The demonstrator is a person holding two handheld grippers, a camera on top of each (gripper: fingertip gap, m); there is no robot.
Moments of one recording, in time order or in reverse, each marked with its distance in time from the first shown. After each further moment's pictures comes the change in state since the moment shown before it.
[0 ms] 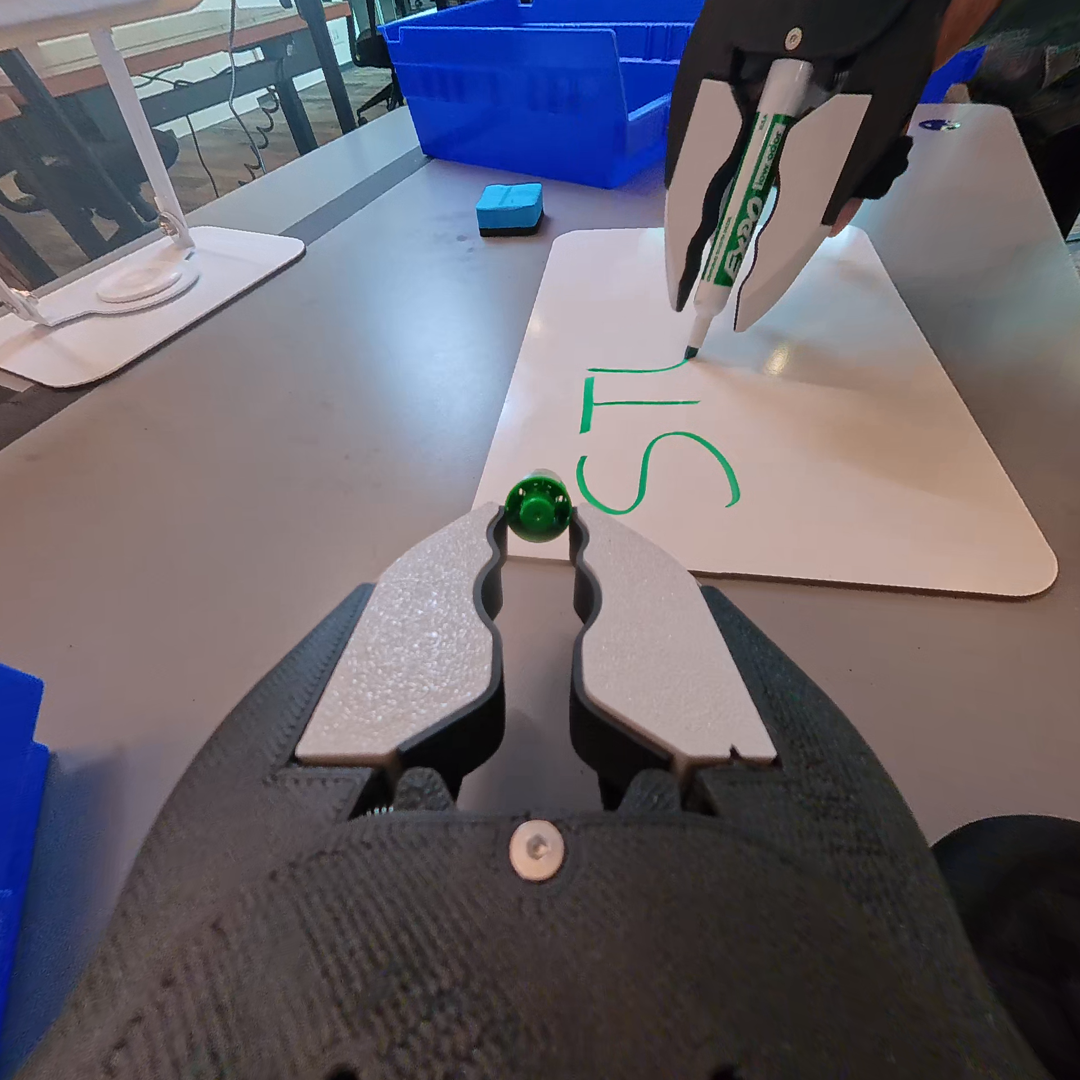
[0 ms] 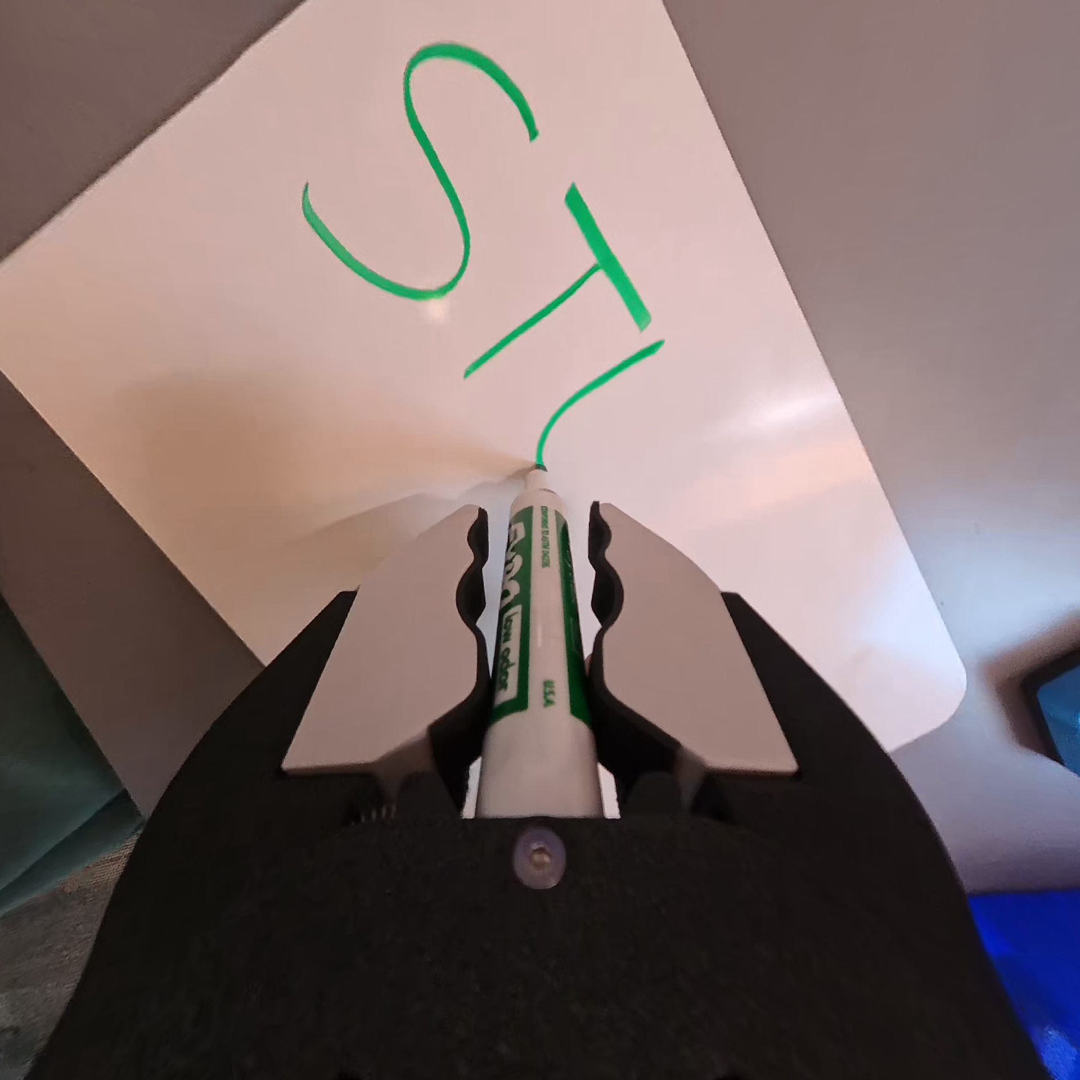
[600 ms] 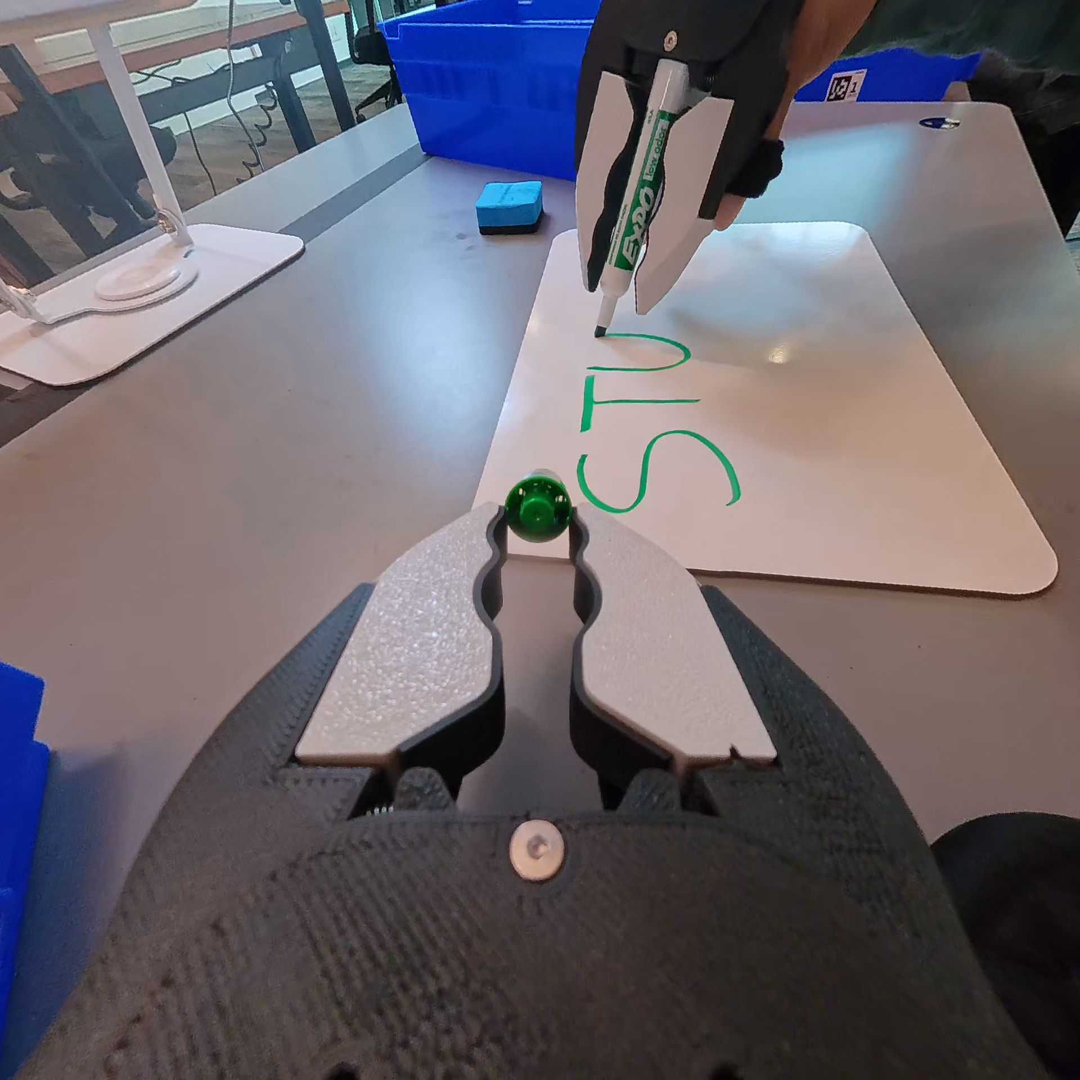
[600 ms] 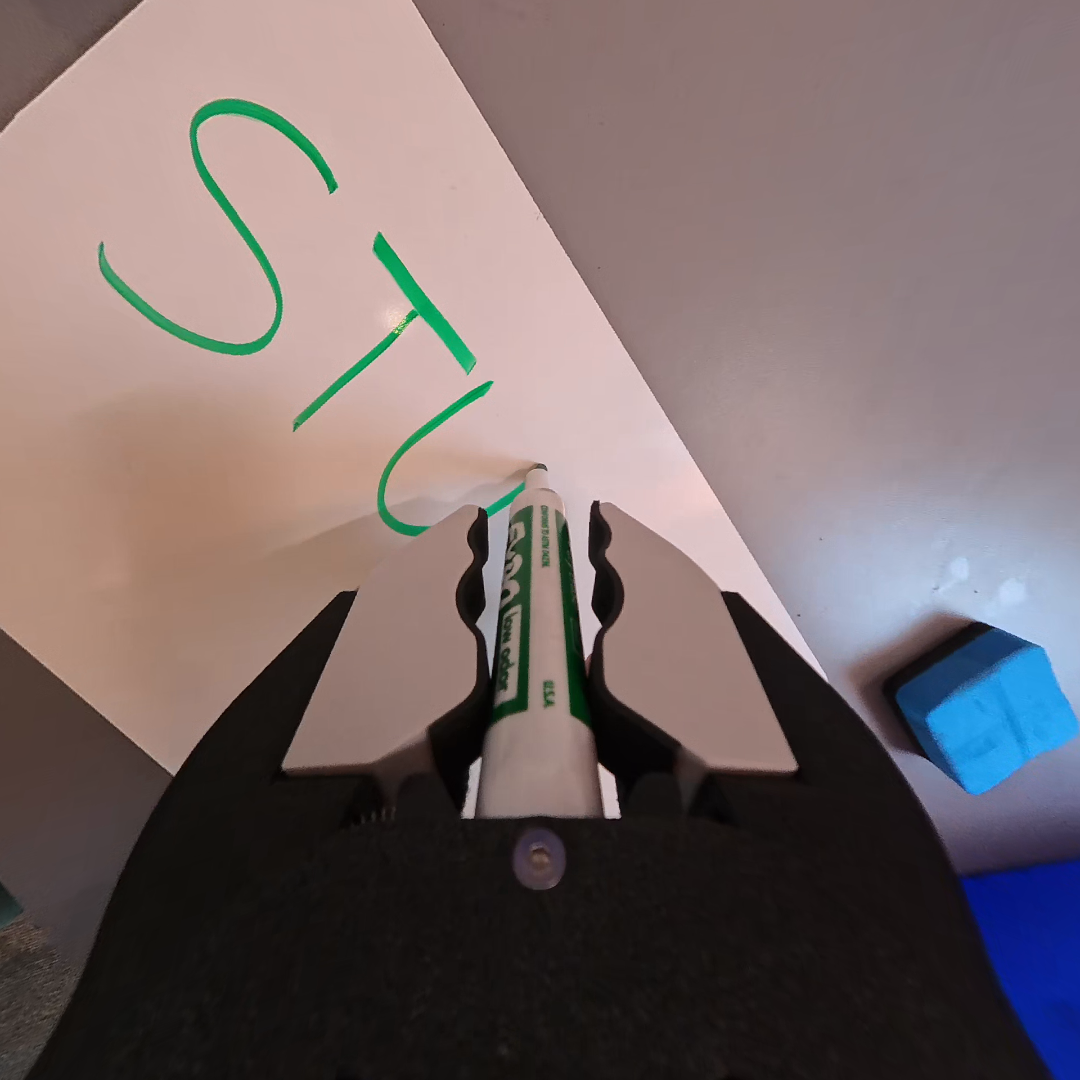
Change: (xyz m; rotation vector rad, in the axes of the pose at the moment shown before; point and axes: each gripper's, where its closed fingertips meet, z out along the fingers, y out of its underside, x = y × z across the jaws) left arm 0.000 0.000 0.000 -0.003 0.002 -0.001; right arm 0.054 -0.012 0.006 0.006 0.068 0.031
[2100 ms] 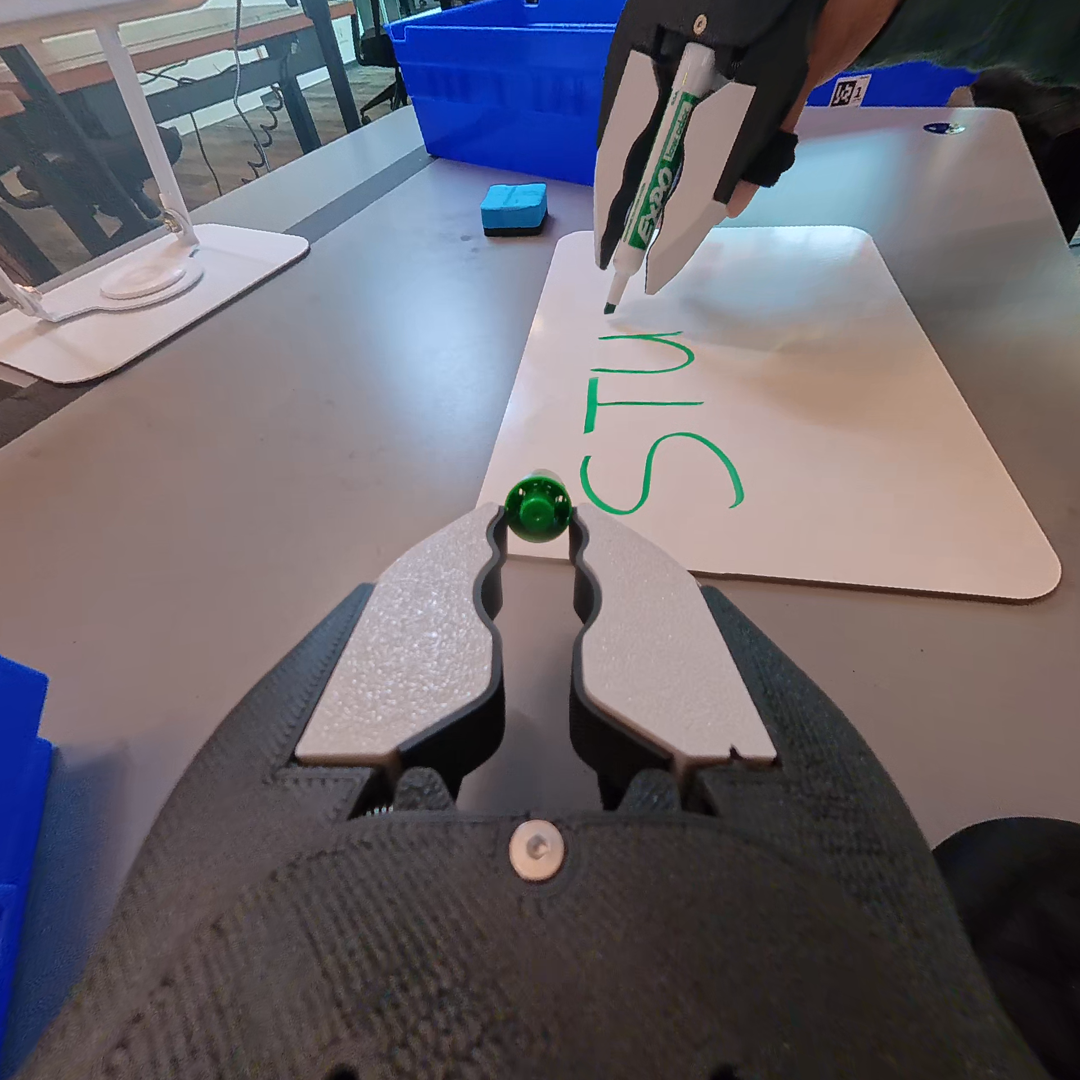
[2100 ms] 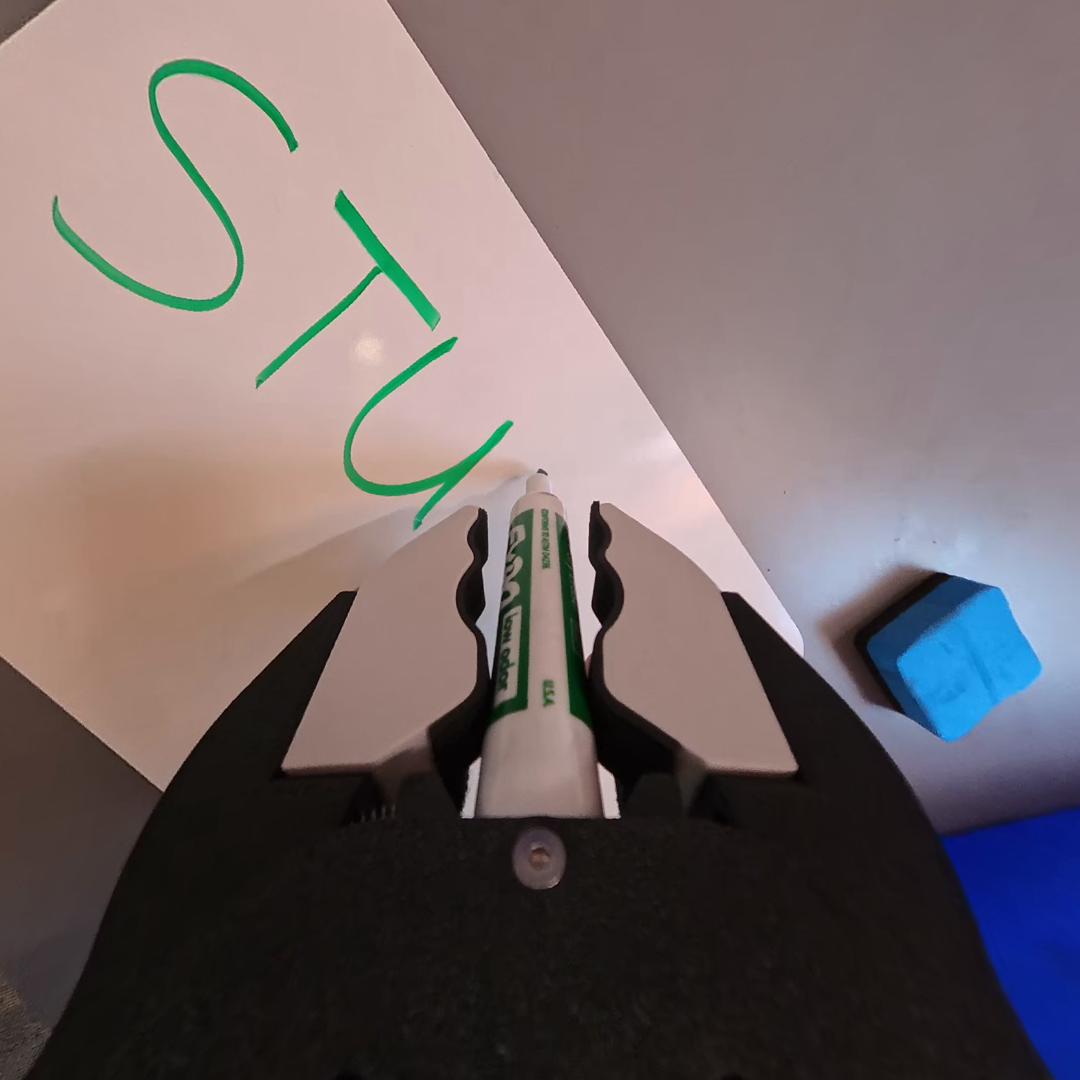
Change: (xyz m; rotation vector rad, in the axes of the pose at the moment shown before) left arm 0.000 -0.001 0.000 0.003 -0.006 -0.006; right arm 0.010 0.014 -0.009 0.054 0.053 0.005
